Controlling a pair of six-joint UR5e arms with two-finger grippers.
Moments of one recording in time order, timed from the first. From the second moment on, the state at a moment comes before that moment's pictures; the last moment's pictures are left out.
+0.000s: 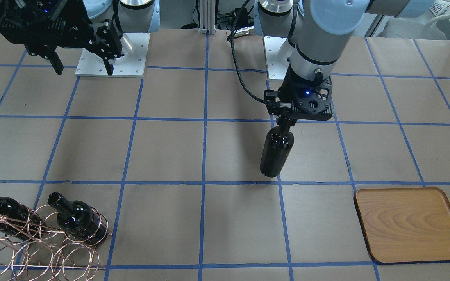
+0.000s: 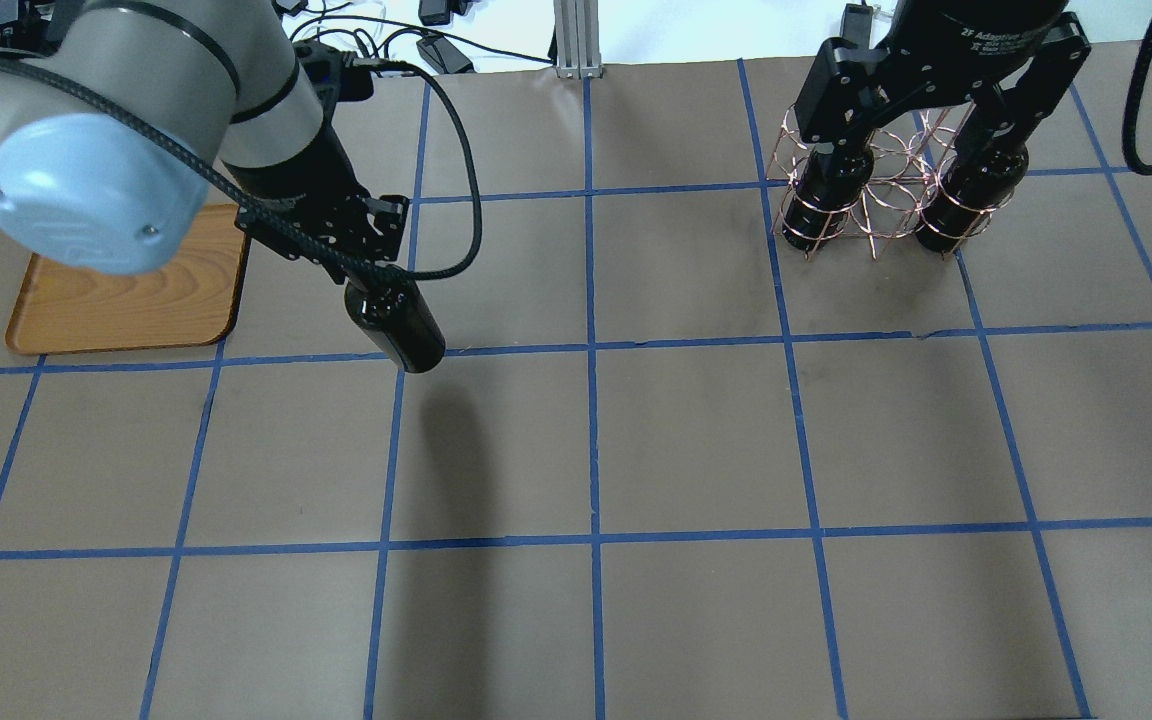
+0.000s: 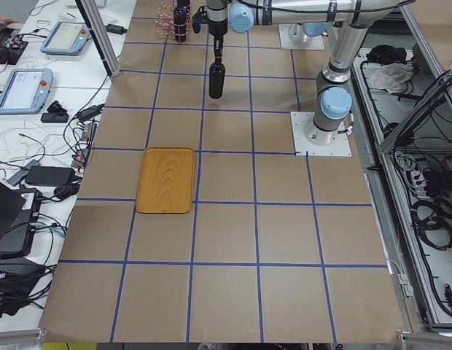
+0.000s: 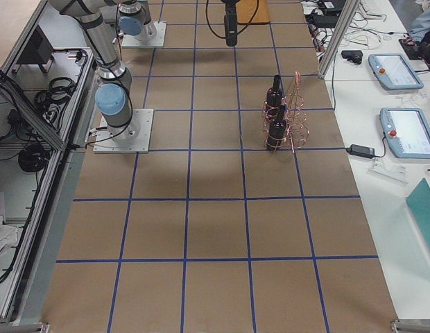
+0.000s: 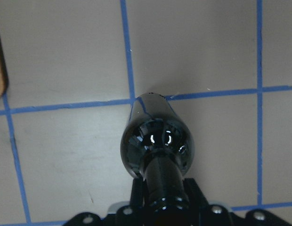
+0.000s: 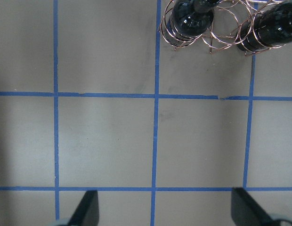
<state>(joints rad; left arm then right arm) -1.62 -1.66 -1.57 -1.47 1.57 0.03 1.63 -1.58 1.39 -1.43 -1.61 0.03</state>
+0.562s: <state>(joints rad) -1.31 -1.84 -1.27 -1.61 1.57 0.34 1.63 -1.58 1.39 -1.43 -1.61 0.03</state>
